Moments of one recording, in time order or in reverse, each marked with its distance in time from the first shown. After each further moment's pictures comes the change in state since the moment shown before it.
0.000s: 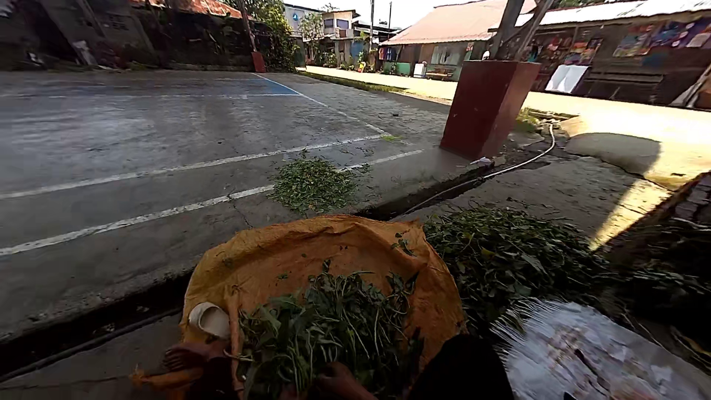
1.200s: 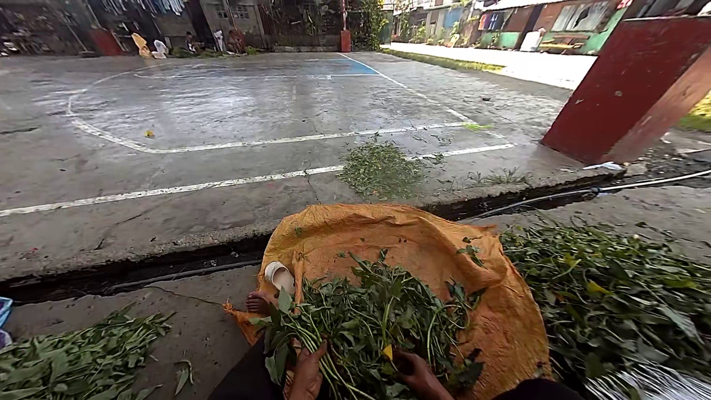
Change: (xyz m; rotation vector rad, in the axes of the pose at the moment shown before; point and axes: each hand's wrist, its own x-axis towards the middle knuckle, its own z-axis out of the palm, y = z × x) left_hand 0.027 0.002 -0.022 -0.703 0.365 -0.133; right_hand 0.022 0.064 -0.054 -0.213 -0.052 -0.121
